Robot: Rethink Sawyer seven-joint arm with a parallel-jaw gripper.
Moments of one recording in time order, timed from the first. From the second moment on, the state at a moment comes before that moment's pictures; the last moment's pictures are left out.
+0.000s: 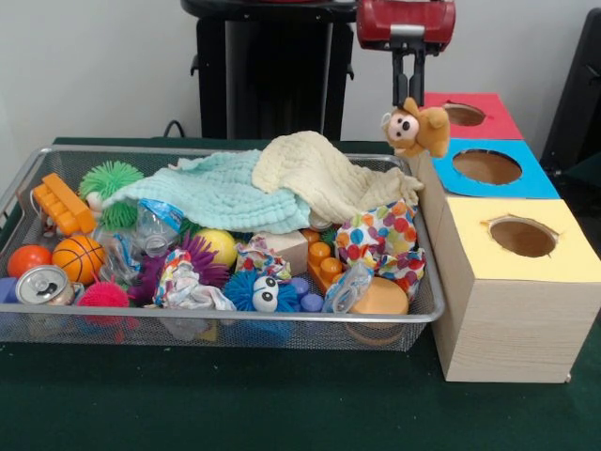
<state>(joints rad) -0.03 -0.86 -0.09 2.25 -0.07 -0.61 1.83</state>
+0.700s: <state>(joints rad) 0.02 -0.87 -0.09 2.29 0.00 -0.60 1.83</state>
